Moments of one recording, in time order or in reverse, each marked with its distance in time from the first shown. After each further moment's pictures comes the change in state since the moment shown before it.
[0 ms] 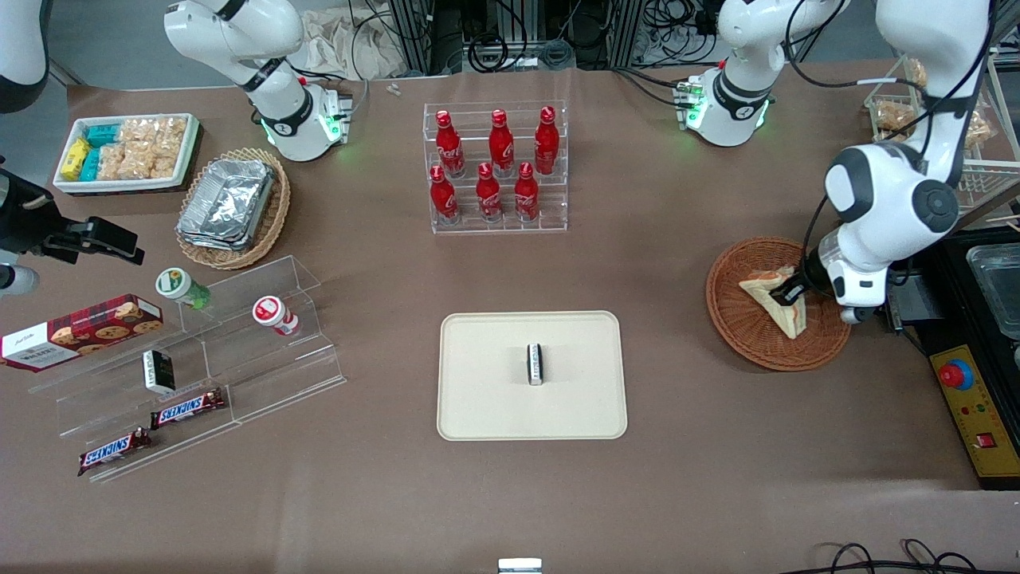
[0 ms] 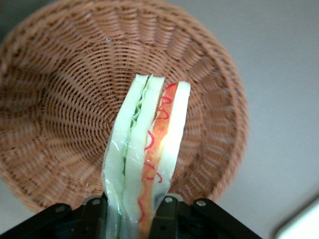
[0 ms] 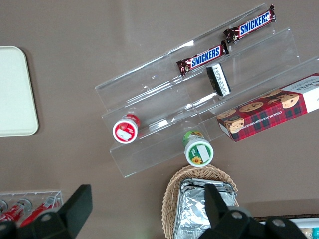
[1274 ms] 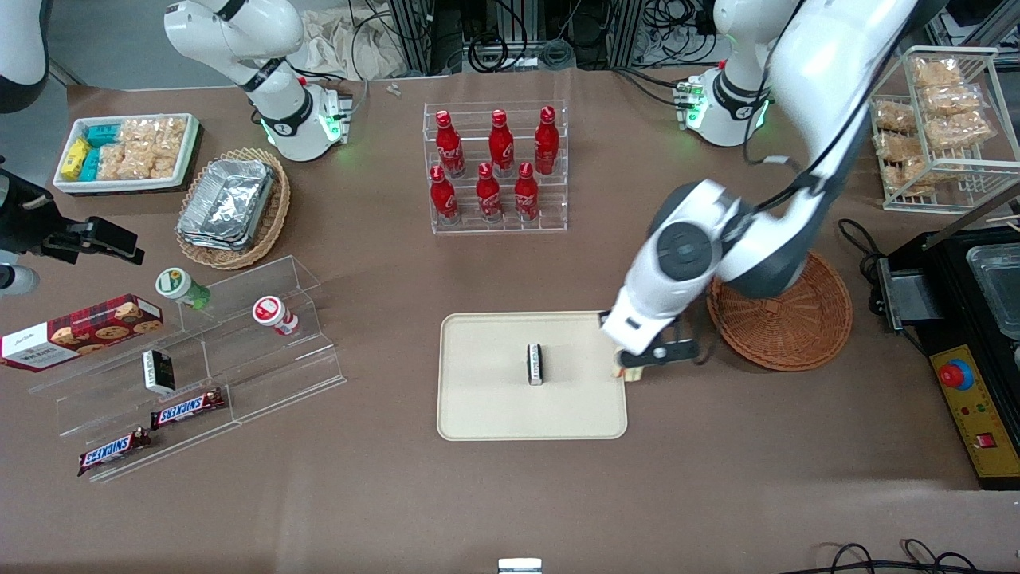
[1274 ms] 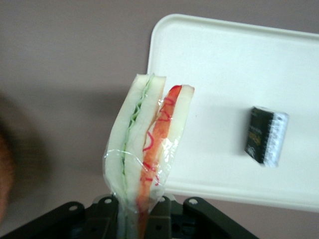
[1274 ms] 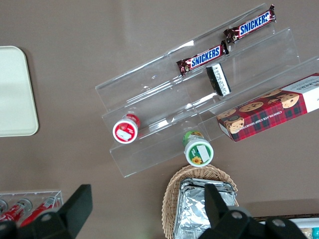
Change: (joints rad) arm -0.431 0.583 -0.231 0.721 0.537 -0.257 -0.312
